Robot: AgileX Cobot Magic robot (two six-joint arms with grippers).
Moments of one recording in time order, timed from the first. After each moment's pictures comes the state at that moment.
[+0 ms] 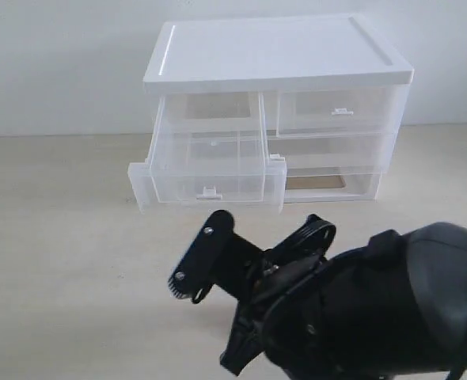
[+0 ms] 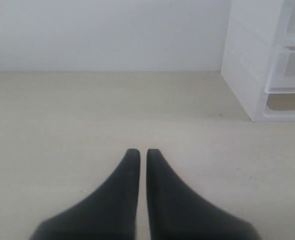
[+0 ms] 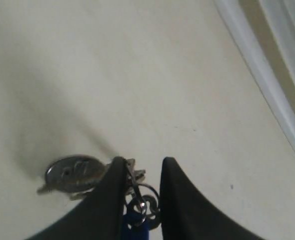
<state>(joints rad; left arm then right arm) -0.01 0.00 0.00 0.10 0.30 -0.08 1.09 1.77 -0.83 -1.31 0.63 1.18</state>
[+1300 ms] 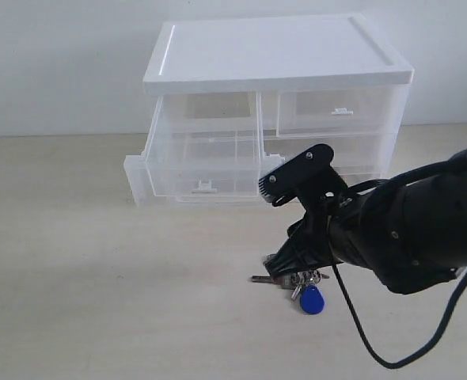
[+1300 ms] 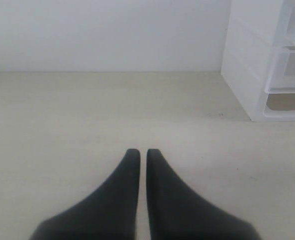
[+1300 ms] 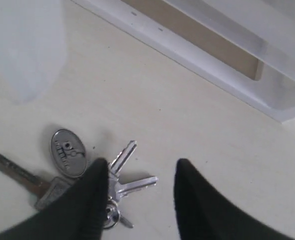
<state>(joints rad) -0.01 0.00 0.00 0.10 0.30 -0.08 0.73 1.75 -0.79 -1.63 0.40 1.63</state>
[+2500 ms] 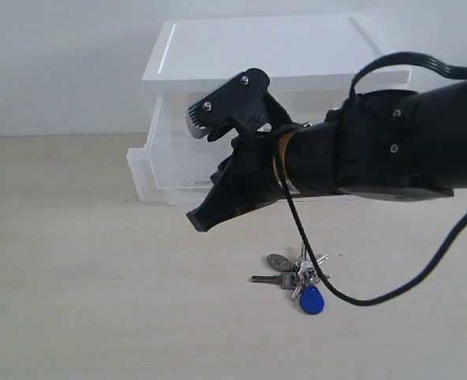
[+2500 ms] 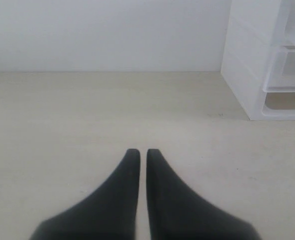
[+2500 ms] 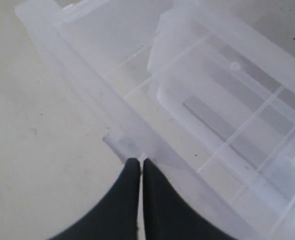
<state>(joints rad) -0.01 0.00 0.00 0.10 0.30 -0.08 0.73 1.66 -1.00 -0.93 0.02 0.77</state>
